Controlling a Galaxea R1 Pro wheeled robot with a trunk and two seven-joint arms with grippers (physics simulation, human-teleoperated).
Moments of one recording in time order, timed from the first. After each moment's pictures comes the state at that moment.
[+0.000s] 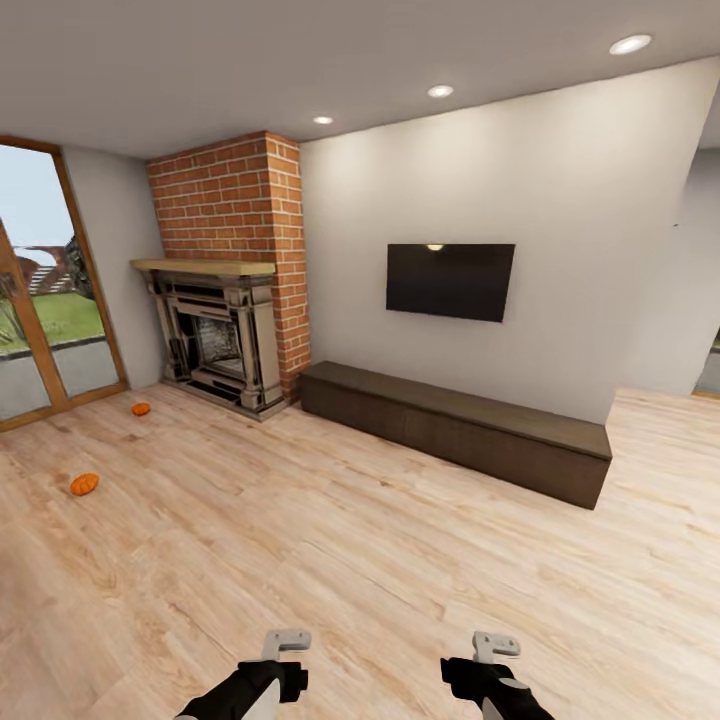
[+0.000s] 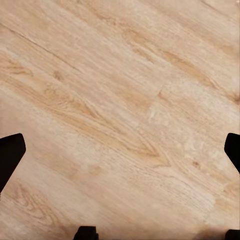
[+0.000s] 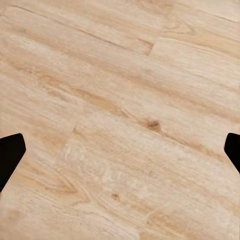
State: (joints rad) left arm -0.53 -0.12 -0.34 -0.24 0.37 0.22 0.22; right arm -0.39 0.00 0.28 -0.45 -0.39 0.13 -0.14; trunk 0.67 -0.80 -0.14
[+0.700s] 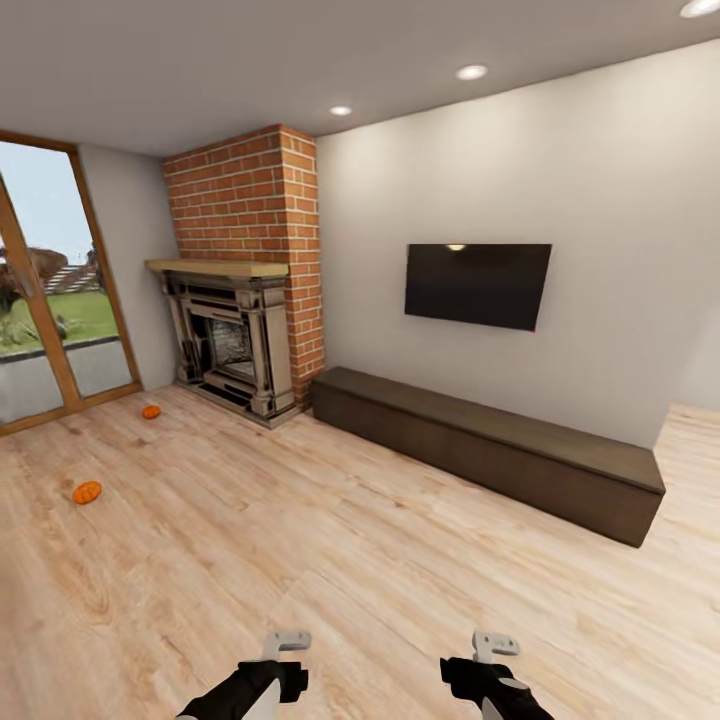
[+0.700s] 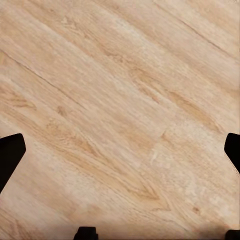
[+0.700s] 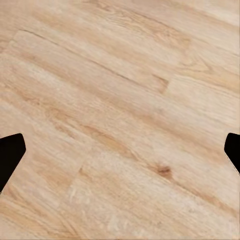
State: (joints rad) left arm -0.53 -0.12 -0.34 -0.24 0.37 0.22 0.22; right arm -0.39 0.00 0.28 -0.45 -0.39 0.13 -0.14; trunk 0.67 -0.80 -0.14
